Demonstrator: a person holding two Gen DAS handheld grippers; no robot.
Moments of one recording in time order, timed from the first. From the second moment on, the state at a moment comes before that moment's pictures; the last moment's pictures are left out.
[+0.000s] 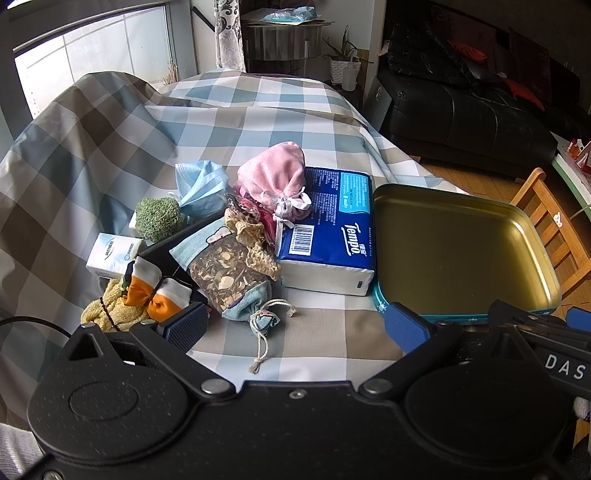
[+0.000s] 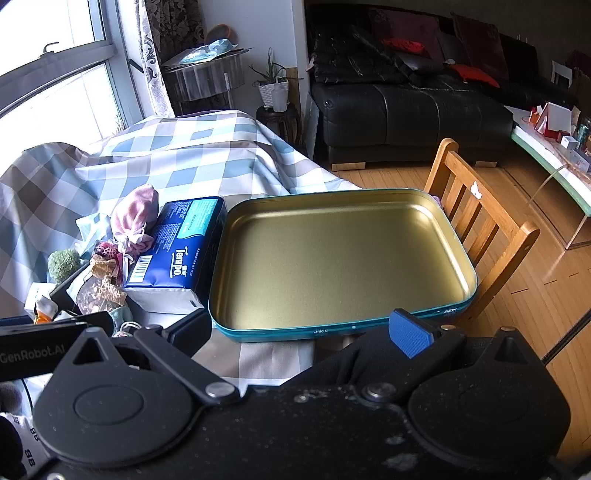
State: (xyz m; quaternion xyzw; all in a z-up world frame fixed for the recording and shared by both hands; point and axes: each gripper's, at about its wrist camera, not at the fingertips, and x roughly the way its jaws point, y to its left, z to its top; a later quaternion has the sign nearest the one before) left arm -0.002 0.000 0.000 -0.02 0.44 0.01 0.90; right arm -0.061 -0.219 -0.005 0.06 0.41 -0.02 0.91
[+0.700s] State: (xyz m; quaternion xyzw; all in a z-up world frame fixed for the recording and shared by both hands) left arm -0.008 -0.003 0.014 -0.01 0.42 0.00 0.91; right arm -0.056 -0.221 -0.006 0.06 0.42 -0.02 0.91
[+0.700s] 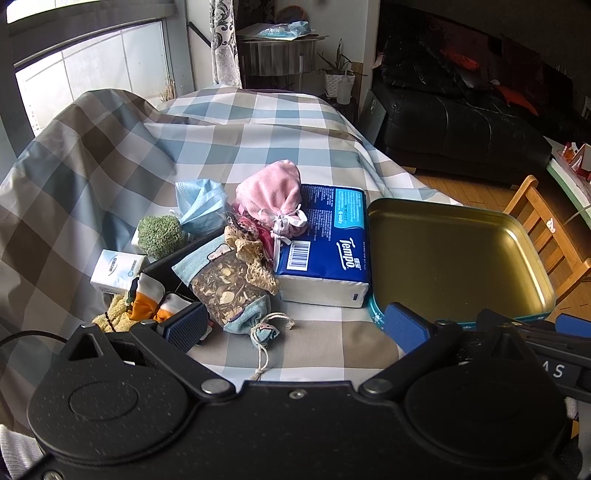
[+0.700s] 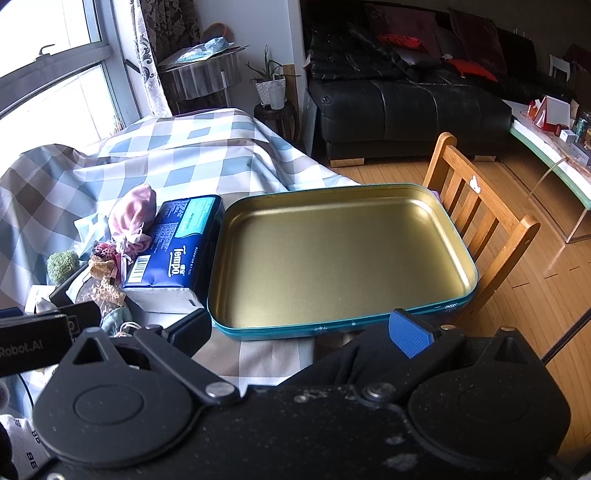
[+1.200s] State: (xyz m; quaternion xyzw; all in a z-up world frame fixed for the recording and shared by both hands) left arm -0.008 0.045 0.141 -0.03 0.35 -0.01 0.94; right arm -0.043 -0.196 0.027 0.01 0.34 -0.04 0.94
